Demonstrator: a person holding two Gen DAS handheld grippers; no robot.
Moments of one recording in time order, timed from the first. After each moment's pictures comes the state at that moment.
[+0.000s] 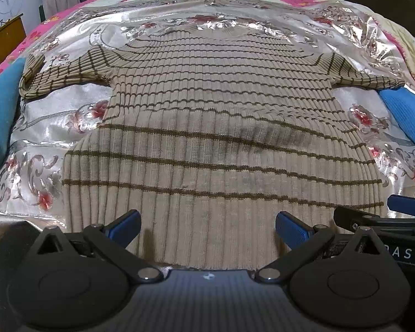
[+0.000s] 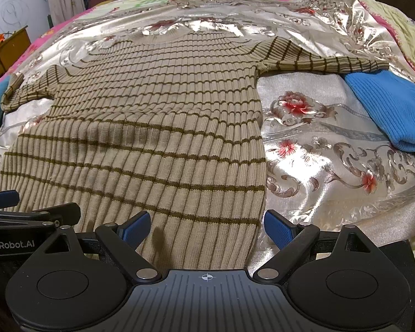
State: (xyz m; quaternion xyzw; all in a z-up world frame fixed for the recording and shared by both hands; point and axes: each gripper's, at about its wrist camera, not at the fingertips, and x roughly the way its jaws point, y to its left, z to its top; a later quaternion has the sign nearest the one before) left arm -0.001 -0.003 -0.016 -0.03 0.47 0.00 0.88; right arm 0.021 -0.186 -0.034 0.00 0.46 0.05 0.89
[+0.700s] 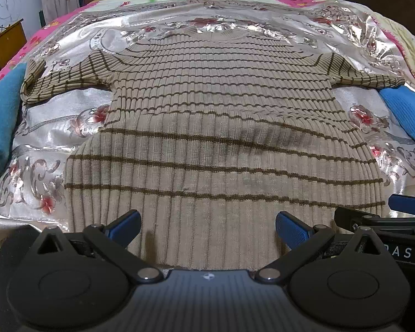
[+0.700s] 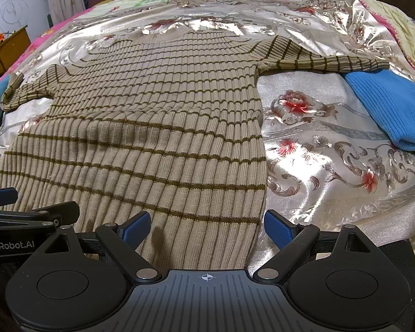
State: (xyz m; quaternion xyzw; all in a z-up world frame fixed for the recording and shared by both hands) left arm -0.002 -0.005 -0.015 -0.02 0.47 0.00 0.88; right arm 0.021 -0.186 -0.035 0.00 0.46 0.05 0.89
